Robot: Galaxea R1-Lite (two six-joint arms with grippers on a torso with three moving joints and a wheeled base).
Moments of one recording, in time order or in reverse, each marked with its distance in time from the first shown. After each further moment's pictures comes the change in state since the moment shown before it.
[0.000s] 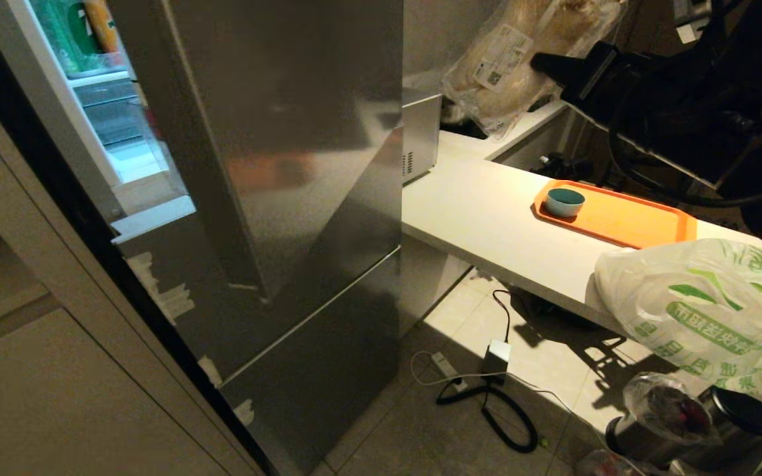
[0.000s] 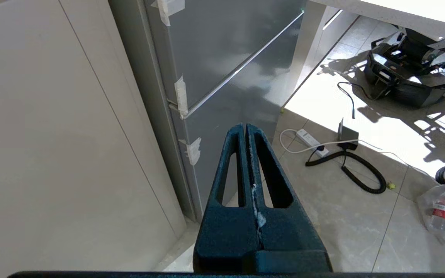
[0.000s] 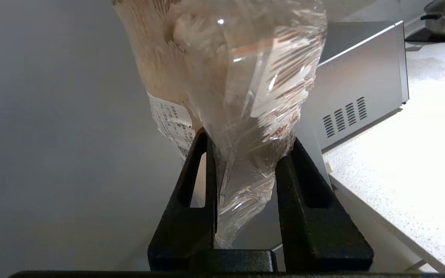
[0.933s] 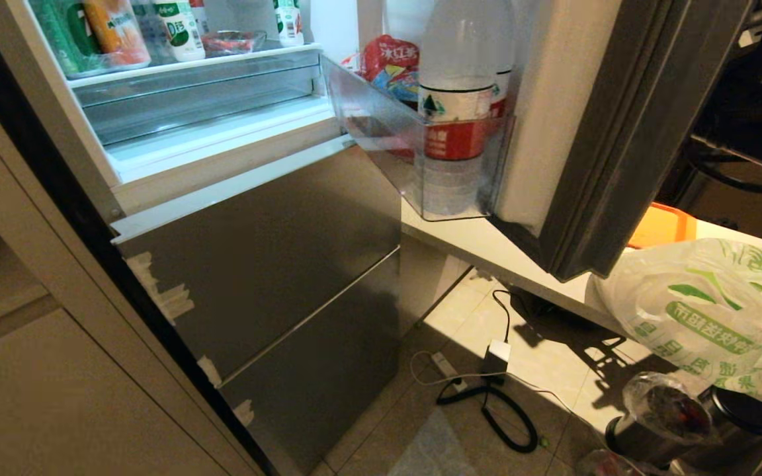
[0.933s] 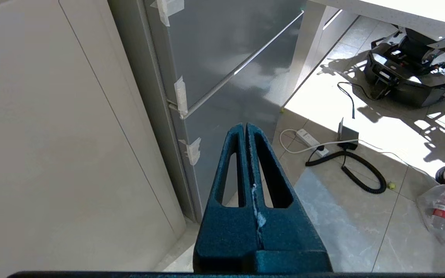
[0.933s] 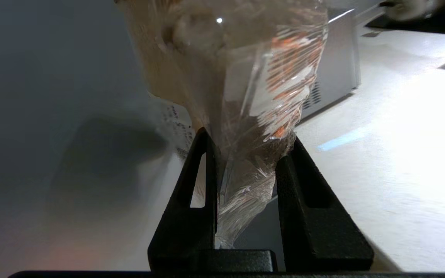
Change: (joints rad) left arm 0.000 0.000 0.000 0.000 0.000 0.000; right arm -0.224 0.000 -0.055 0.144 0.201 -0.020
